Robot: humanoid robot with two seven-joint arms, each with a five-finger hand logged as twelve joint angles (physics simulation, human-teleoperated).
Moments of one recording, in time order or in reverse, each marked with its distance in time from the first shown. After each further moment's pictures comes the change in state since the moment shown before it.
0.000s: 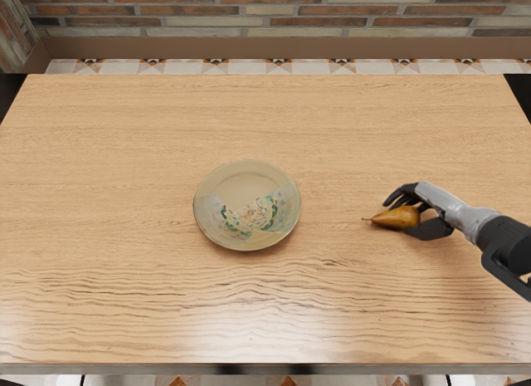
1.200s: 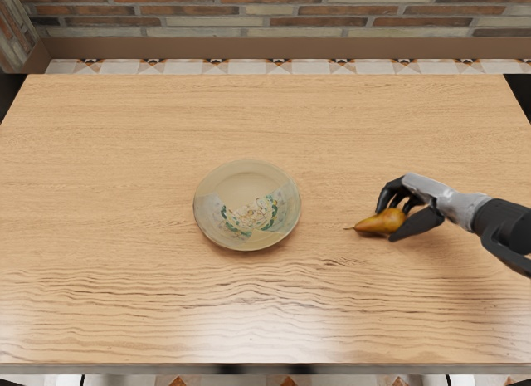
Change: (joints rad) left arm 0.000 0.000 0.000 0.000 0.000 0.000 0.000; right arm 0.037 -0.002 0.100 -0.004 0.147 0.213 0.016
